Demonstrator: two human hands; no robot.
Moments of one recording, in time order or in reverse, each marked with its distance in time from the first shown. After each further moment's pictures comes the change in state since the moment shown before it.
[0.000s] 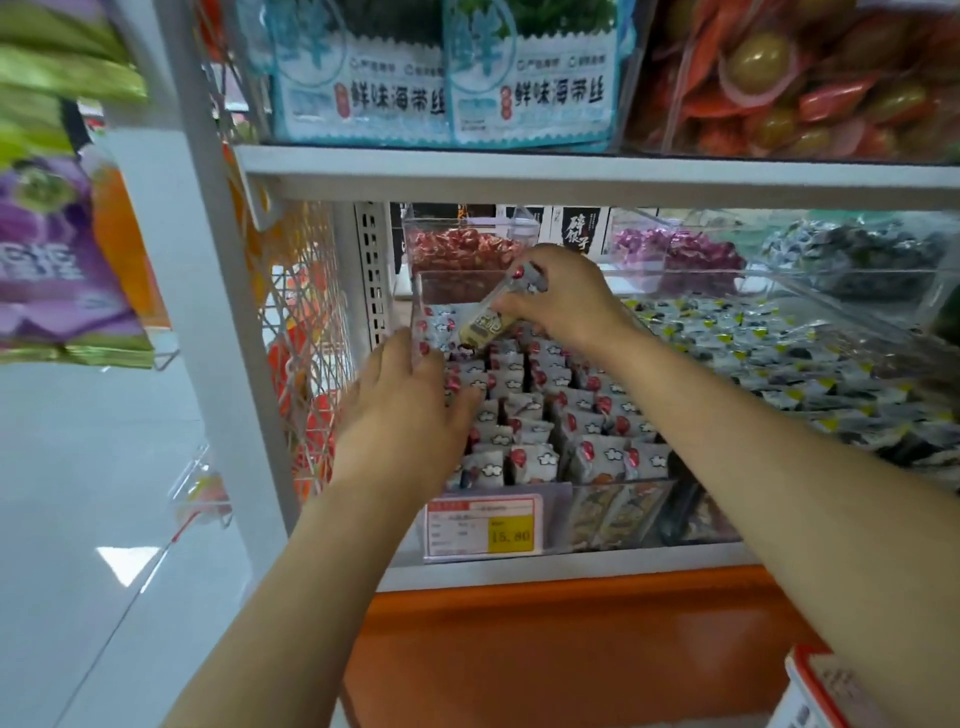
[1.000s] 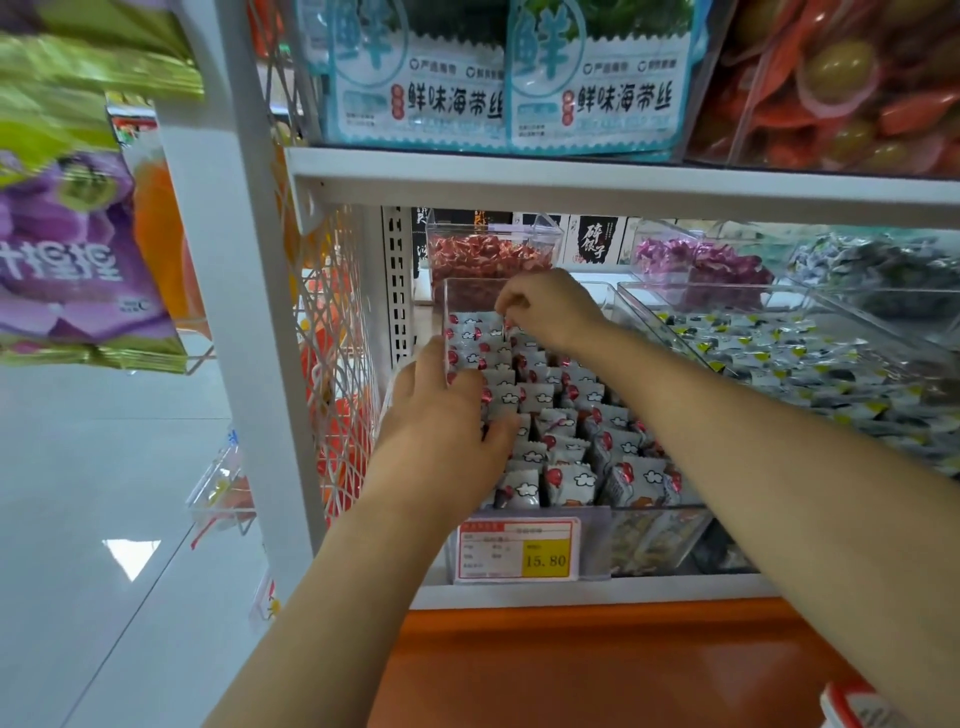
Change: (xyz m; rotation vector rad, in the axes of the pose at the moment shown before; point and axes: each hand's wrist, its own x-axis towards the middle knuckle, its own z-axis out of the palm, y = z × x) left_hand -0.001 -0.005 0.004 -0.134 -0.029 0.046; right_hand 0.043 0.012 0.040 -0.295 -0.178 -0.001
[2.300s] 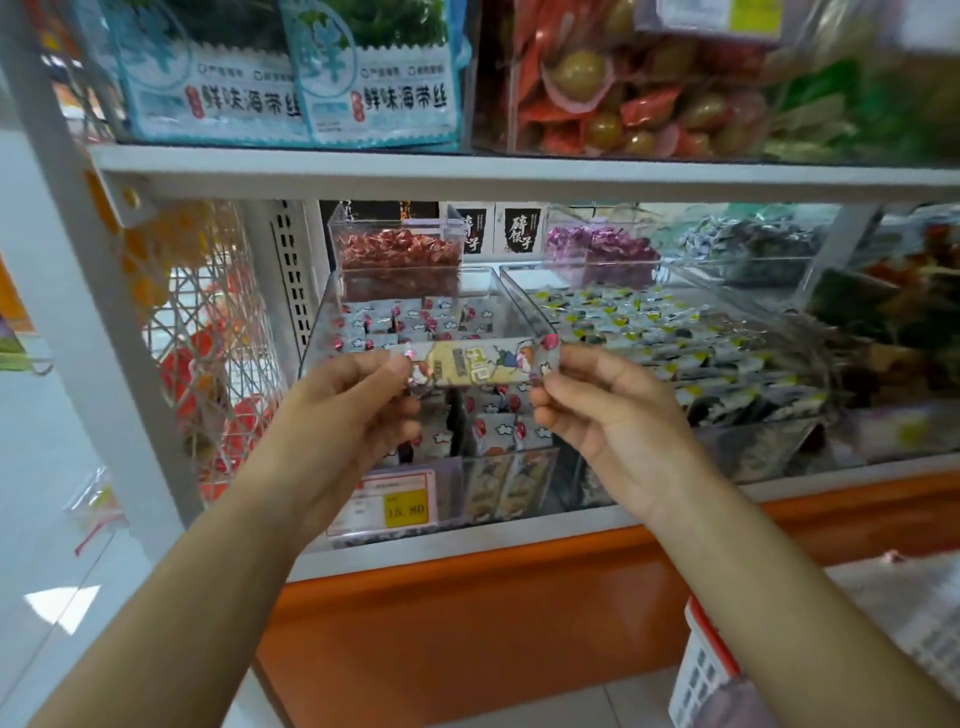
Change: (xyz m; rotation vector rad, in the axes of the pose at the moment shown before) left_hand -0.030 0.045 -0.008 -1.378 -0.129 -0.311; right_hand -0.209 0.012 -0.062 1.496 0.306 0.443
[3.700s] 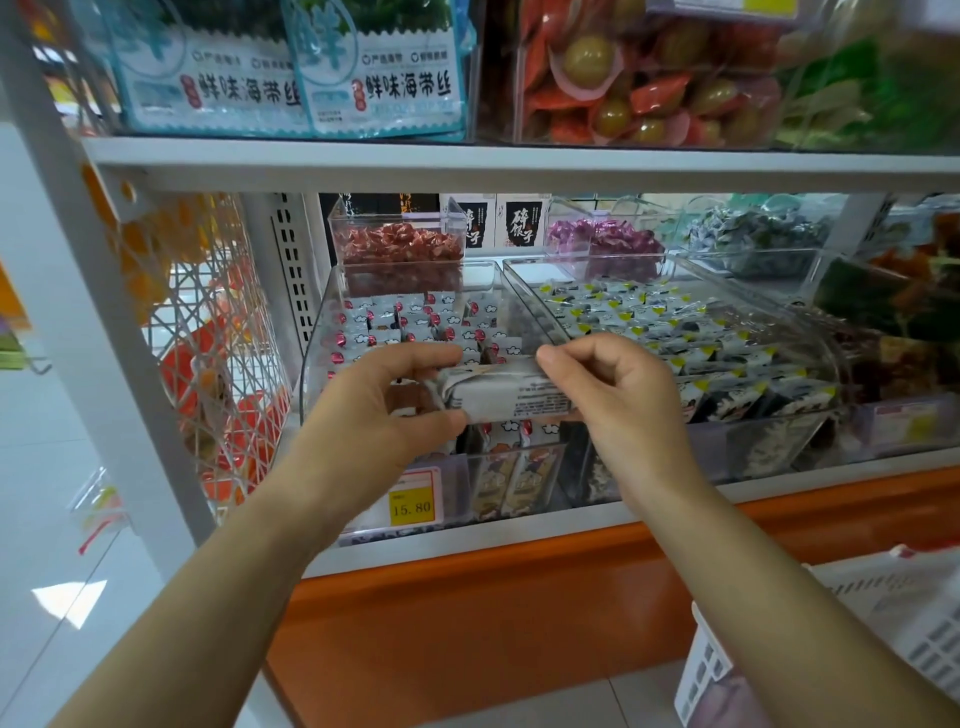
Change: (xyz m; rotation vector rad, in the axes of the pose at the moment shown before) left_hand -0.009 0.003 0.008 0.526 -0.142 0.236; right_hand 0.002 0.007 0.003 -0.685 0.094 -0.430
